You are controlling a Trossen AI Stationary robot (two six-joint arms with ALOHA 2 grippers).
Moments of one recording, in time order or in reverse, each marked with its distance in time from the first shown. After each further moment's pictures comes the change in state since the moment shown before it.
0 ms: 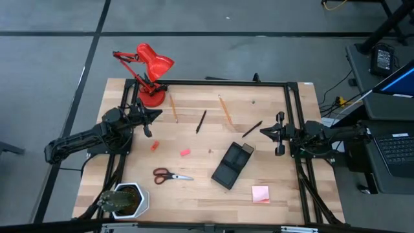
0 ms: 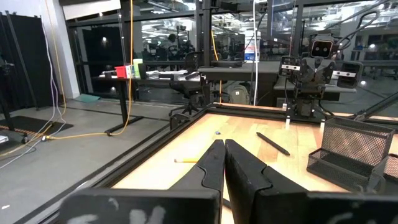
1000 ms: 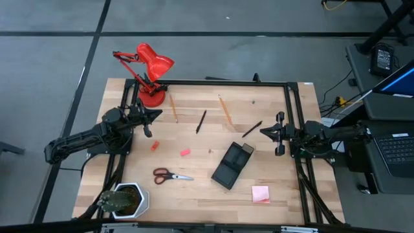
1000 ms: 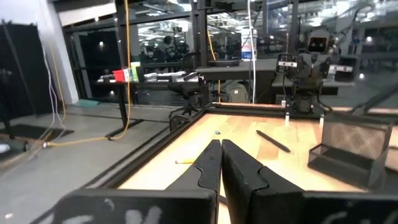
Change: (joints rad) left arm 0.000 0.000 0.000 -0.001 0.007 0.058; right arm 0.000 0.000 0.000 0.001 0.000 -0.001
